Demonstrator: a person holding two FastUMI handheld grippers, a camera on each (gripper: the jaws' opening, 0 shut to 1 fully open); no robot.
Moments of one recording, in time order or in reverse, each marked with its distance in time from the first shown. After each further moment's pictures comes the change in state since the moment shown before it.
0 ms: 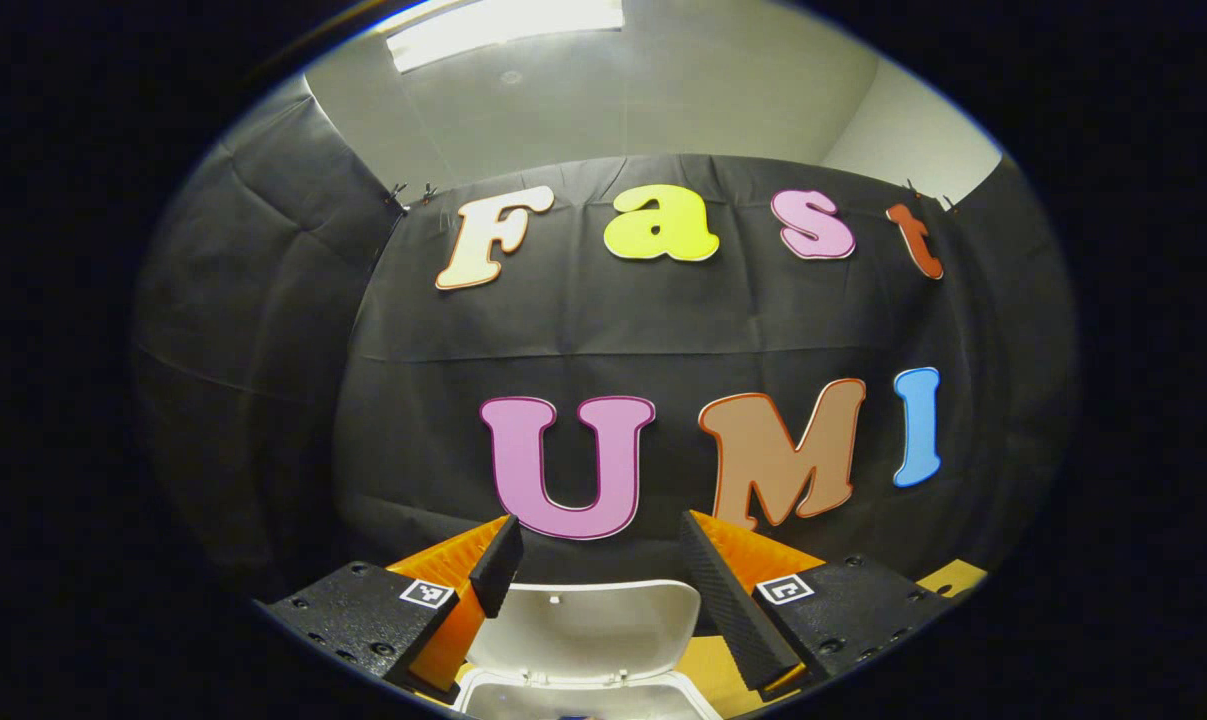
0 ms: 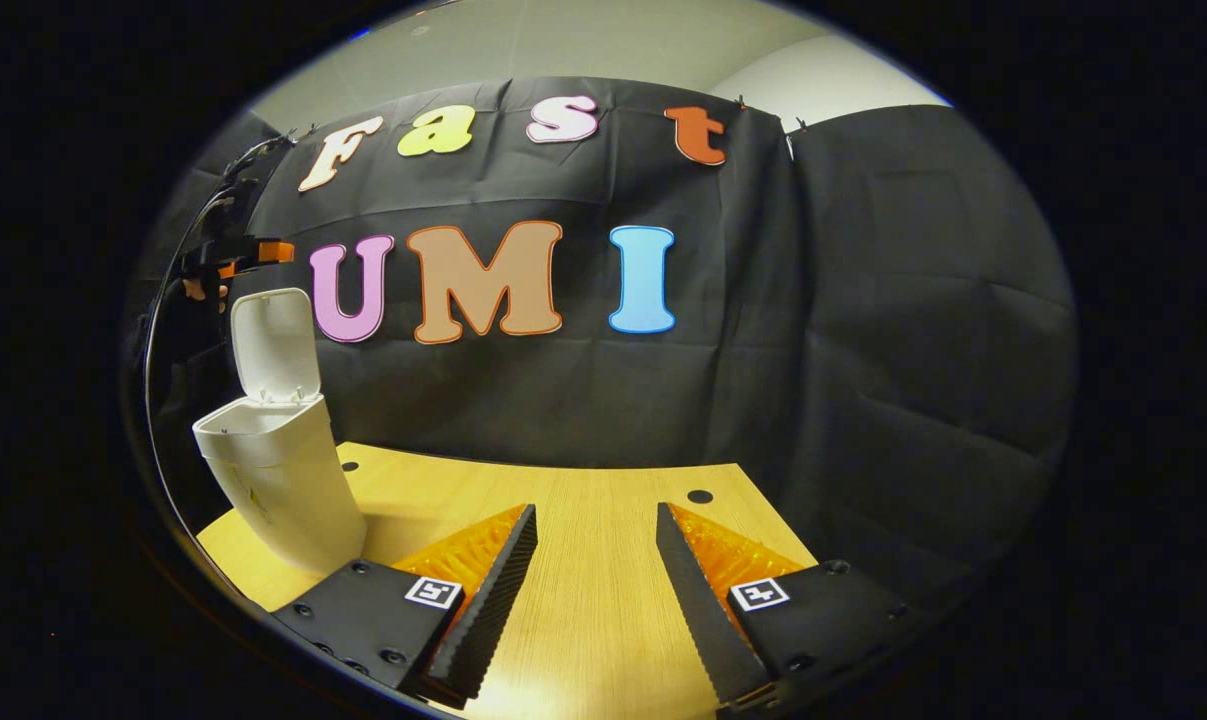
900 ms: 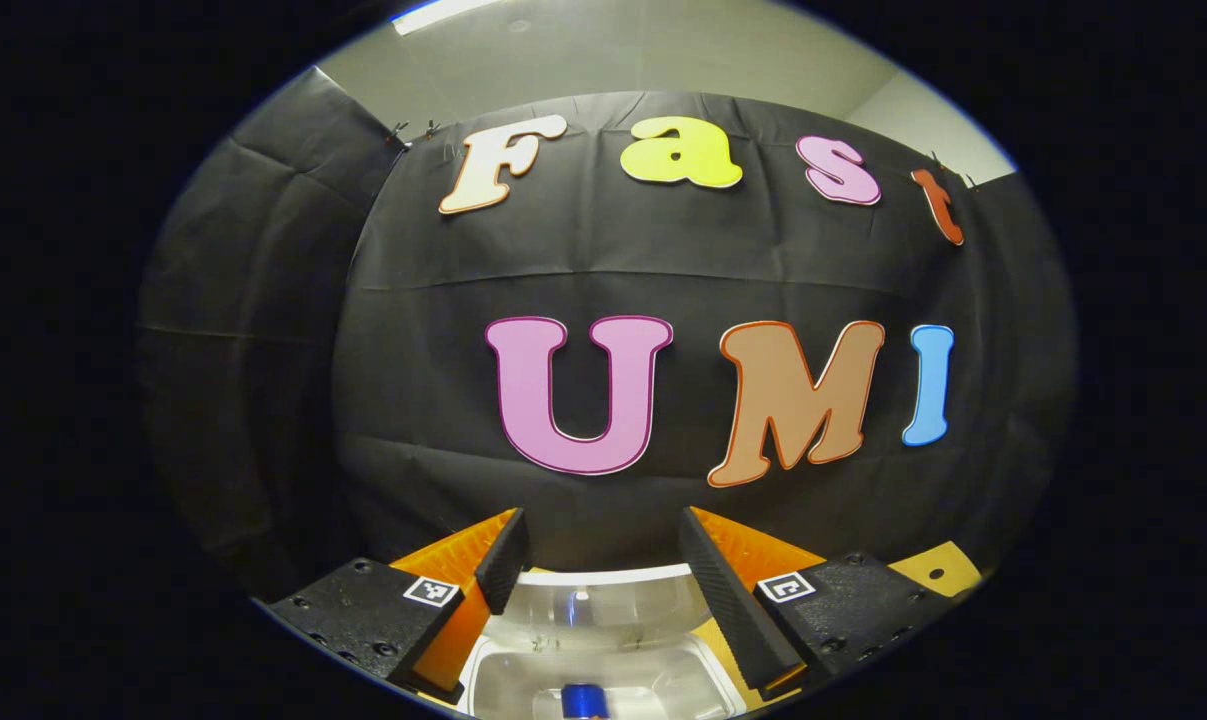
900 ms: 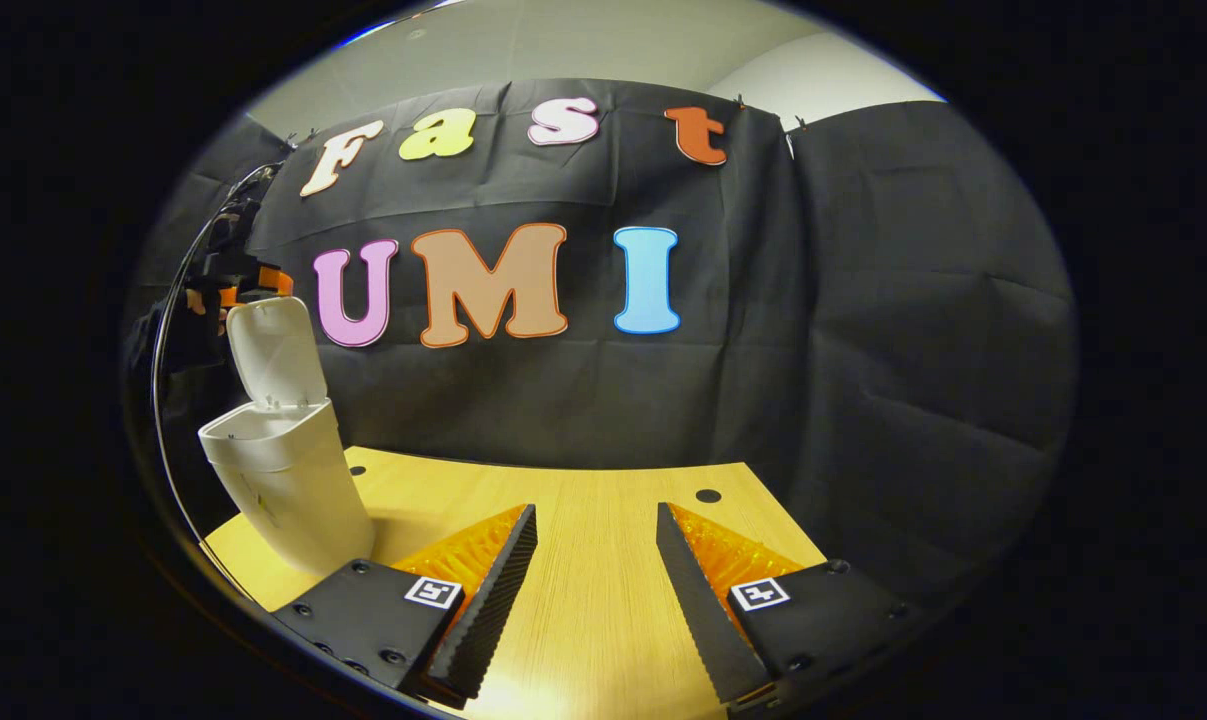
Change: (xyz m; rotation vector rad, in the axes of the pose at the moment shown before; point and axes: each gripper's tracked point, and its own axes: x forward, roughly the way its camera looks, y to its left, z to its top) left arm -0.020 0.008 -0.049 -0.046 0.197 -0.001; right arm 0.000 0.012 0.002 0.016 -0.010 0.031
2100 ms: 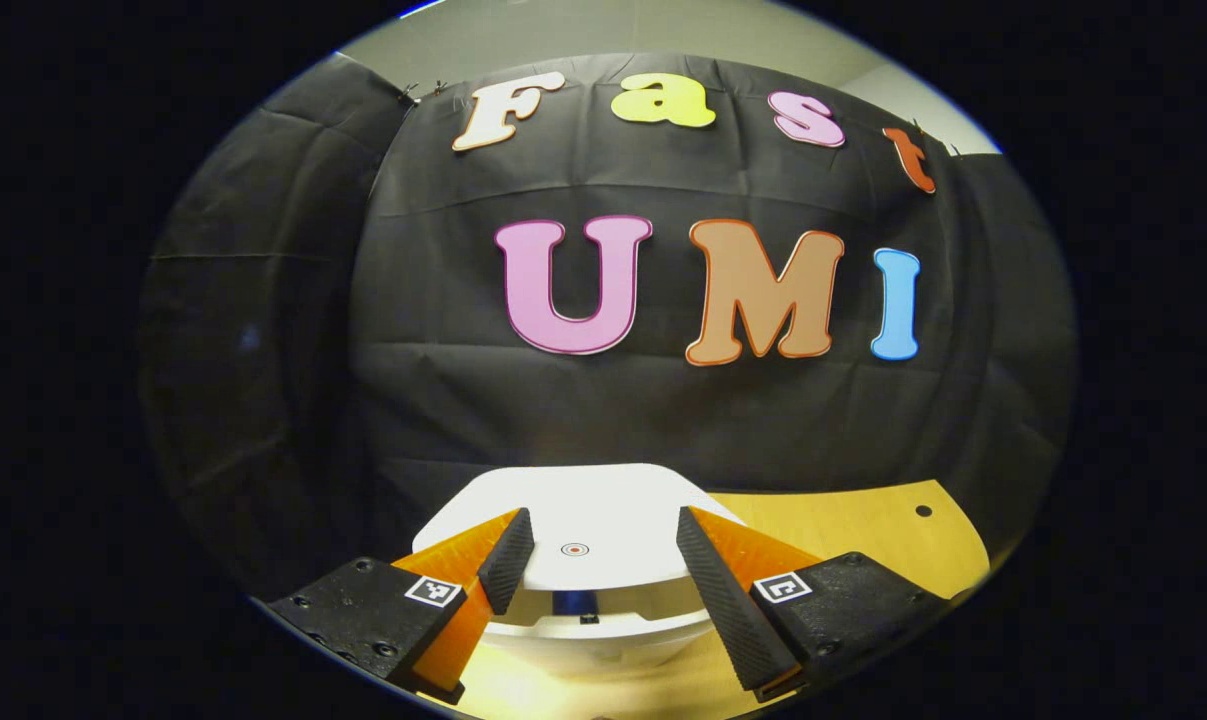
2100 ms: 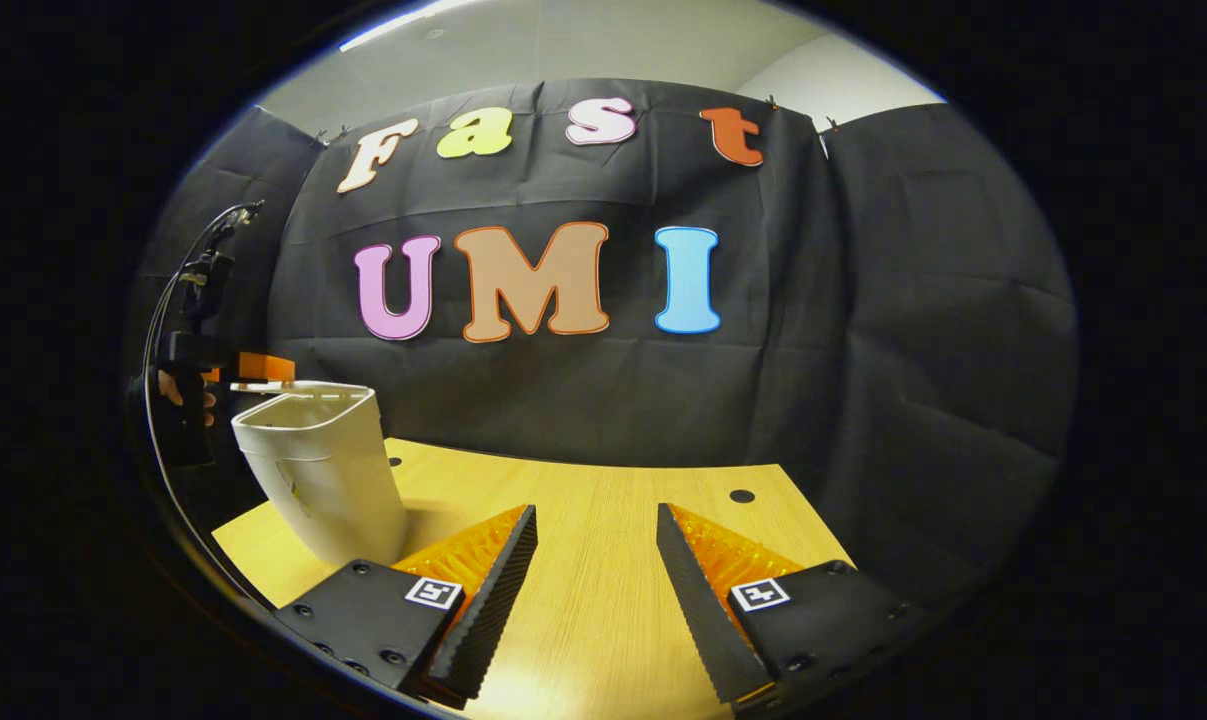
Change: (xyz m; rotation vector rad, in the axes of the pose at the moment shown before) left arm -0.110 -0.015 -0.136 0.002 0.223 -0.013; right arm -0.010 0.028 -0.007 -0.042 0.009 0.100
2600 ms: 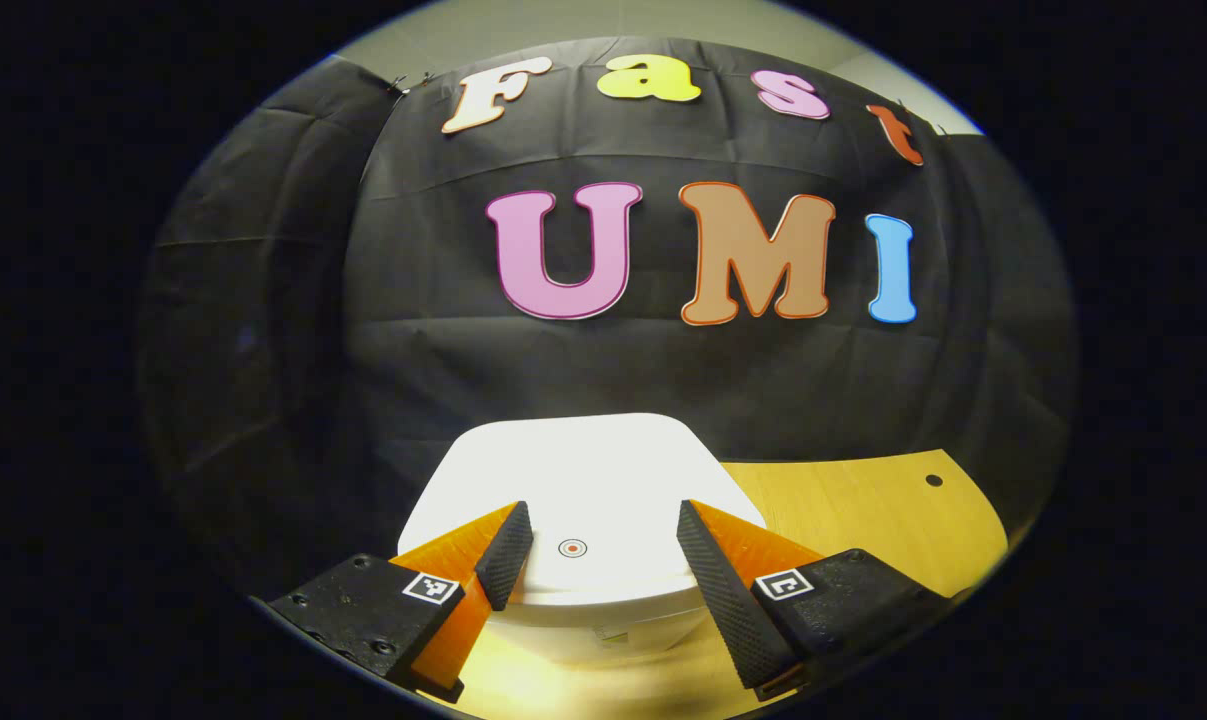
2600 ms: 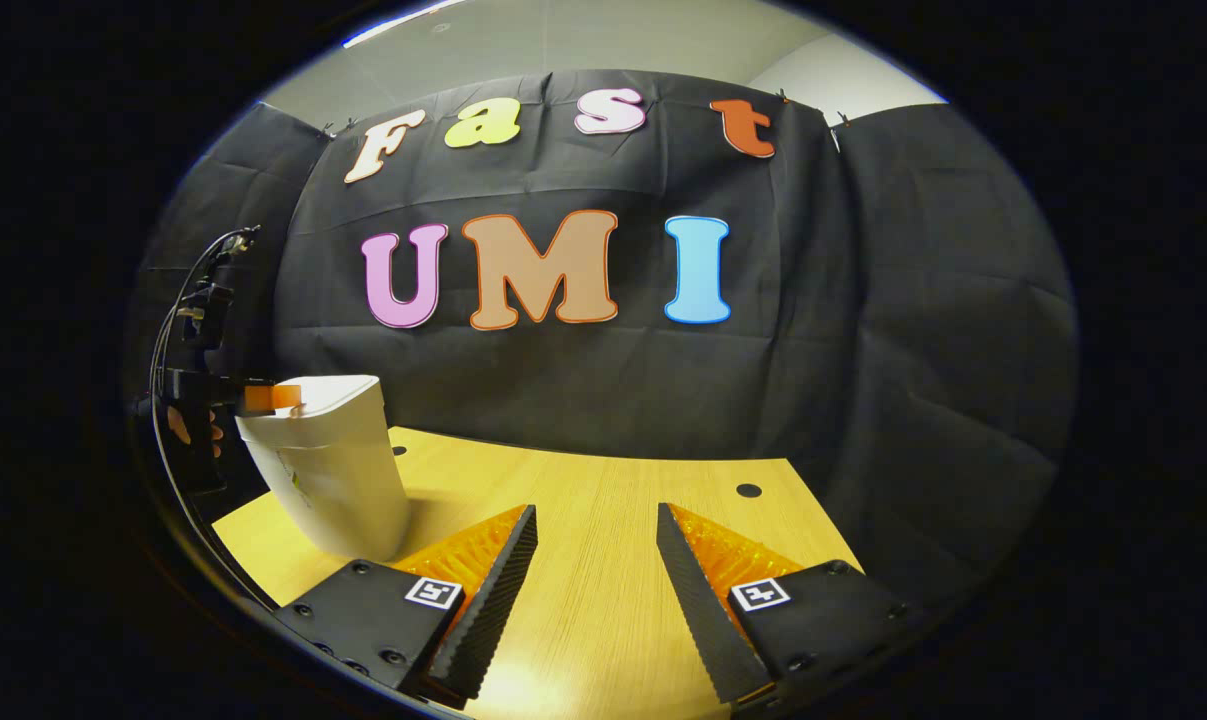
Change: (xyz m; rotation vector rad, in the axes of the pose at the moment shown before) left arm 0.002 -0.004 -0.042 0.025 0.017 -0.022; right arm 0.010 0.000 -0.011 -0.012 0.040 0.023
